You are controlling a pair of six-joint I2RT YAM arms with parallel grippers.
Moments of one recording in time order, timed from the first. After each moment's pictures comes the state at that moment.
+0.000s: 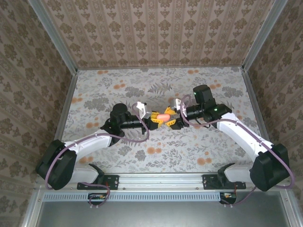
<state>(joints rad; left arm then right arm) -0.69 1.30 0.60 0.61 0.84 -0.02 0.42 1.29 1.00 -0.41 -0.97 -0.69</state>
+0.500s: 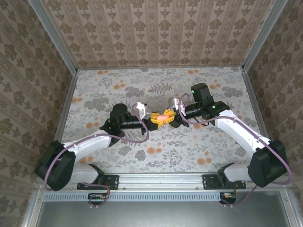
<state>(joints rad) -0.69 1.29 0.60 0.59 0.85 -0.02 0.42 1.33 1.04 -0.45 -1.00 -0.76</state>
